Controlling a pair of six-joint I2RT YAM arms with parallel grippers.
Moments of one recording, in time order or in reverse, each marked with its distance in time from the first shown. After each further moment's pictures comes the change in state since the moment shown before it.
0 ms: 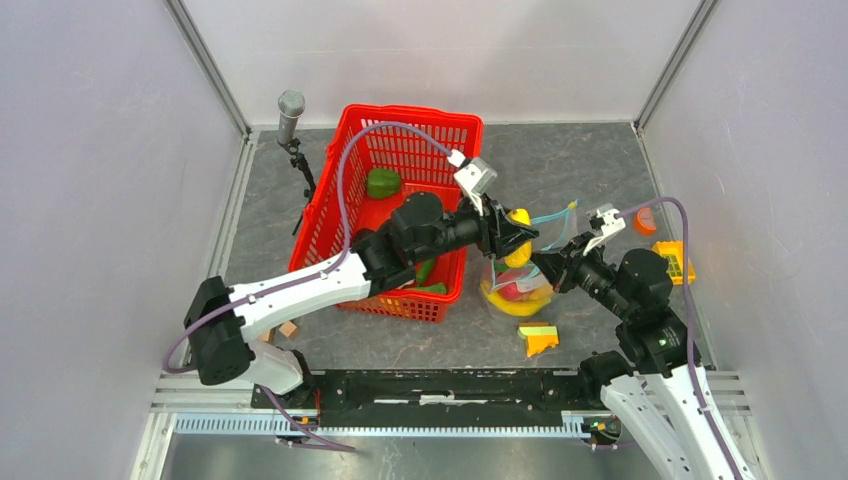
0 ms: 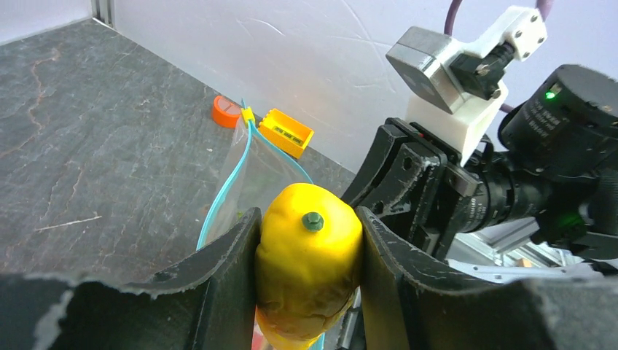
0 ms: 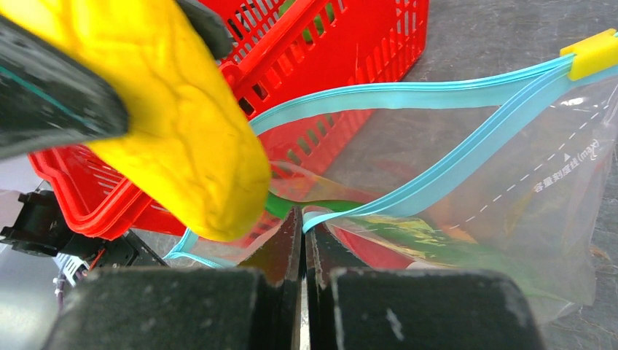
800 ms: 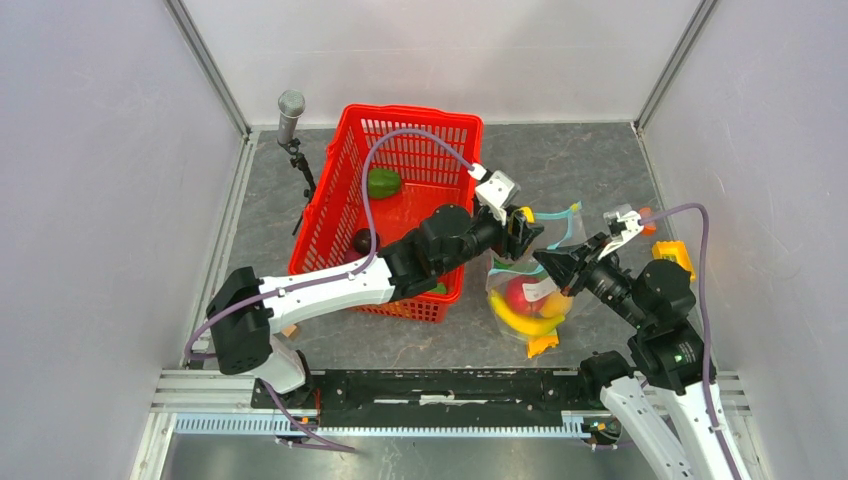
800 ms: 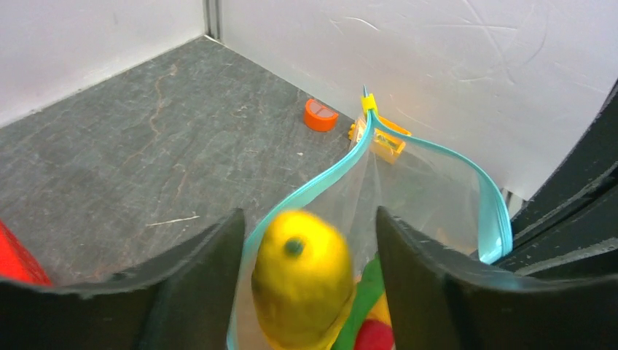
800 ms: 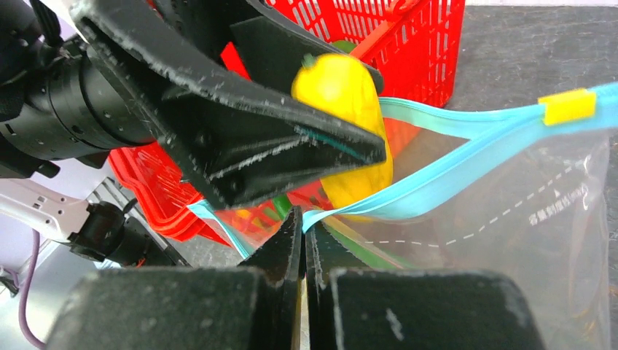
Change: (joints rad) left arm -0.075 0.129 0.034 0.042 -0.290 0.231; right arm -0.002 -0.062 0.071 0.003 -0.058 0.053
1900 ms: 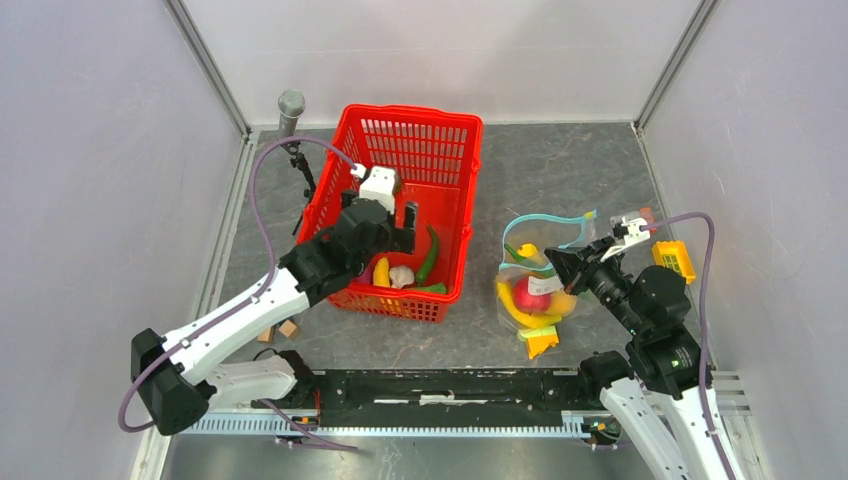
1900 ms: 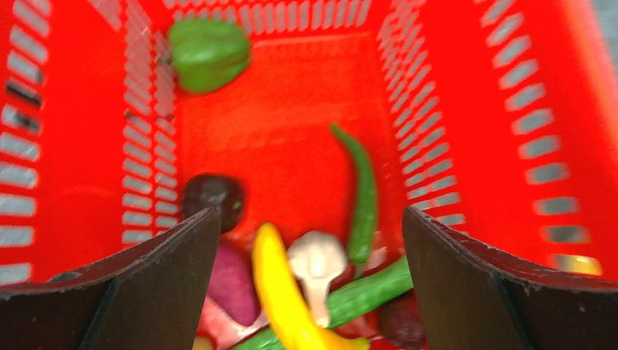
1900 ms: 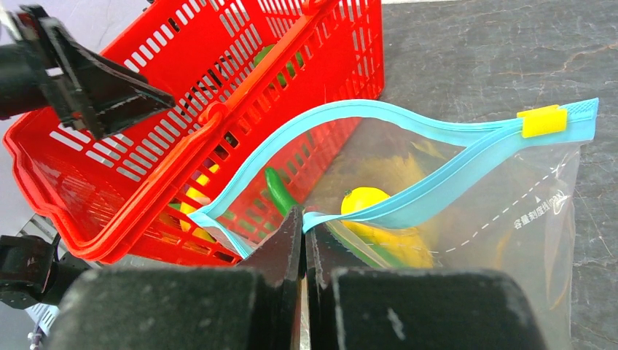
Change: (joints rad) left arm 0.270 -0.449 -0.220 -0.661 -0.318 -0.101; right arm 0.000 -0.046 -0.055 -0.026 0.181 -0.033
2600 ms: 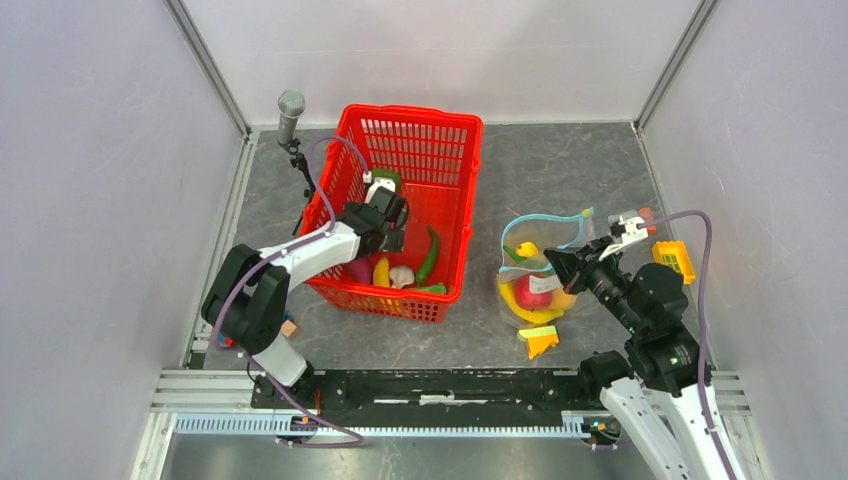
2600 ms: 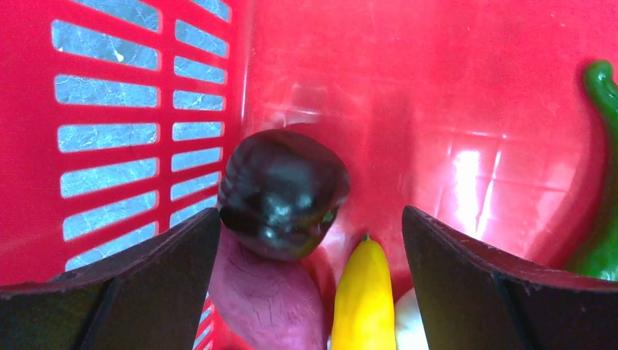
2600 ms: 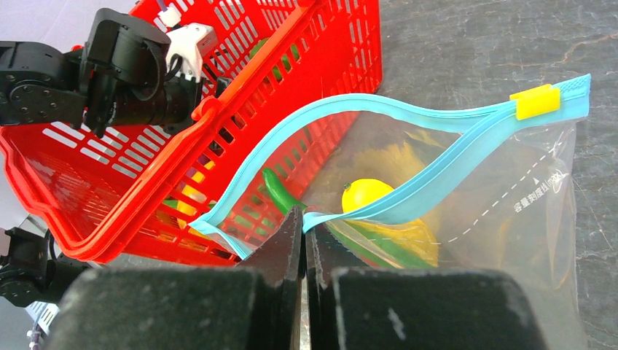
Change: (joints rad) left arm 0.266 0.497 0.008 -0.067 -0.012 -0.068; right arm 0.000 0.011 0.000 -0.012 0.002 -0.001
